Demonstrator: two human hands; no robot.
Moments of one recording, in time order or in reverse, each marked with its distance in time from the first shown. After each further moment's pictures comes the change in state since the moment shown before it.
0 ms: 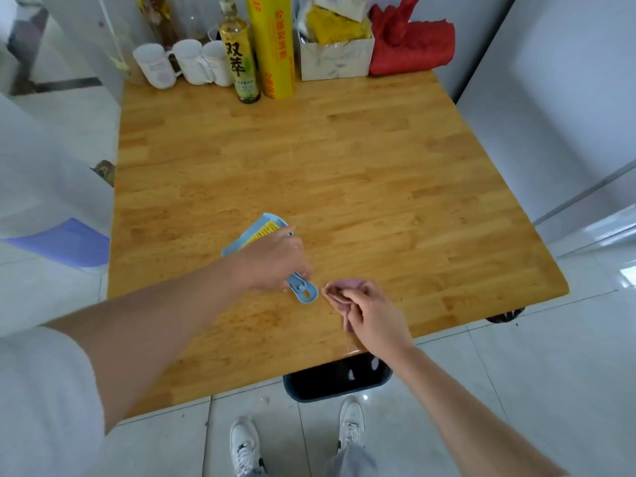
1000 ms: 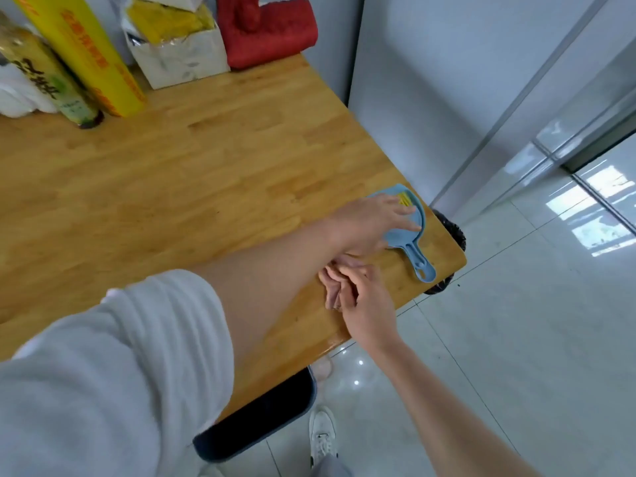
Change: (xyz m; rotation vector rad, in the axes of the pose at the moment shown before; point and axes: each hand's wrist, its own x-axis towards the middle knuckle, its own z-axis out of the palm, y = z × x) left_hand 0.297 0.173 -0.118 -0.207 0.225 0.383; right_hand -0.016 0.125 -0.075 0.259 0.449 0.339
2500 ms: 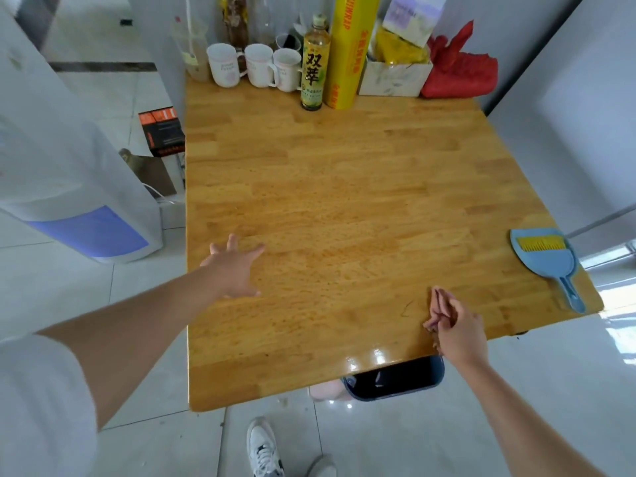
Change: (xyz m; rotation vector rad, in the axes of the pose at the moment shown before) left_hand -0.559 -0.112 0.047 -0.276 -0.342 -1.151; right_hand -0.096 -0.149 0.092 -0.334 -0.161 0.354
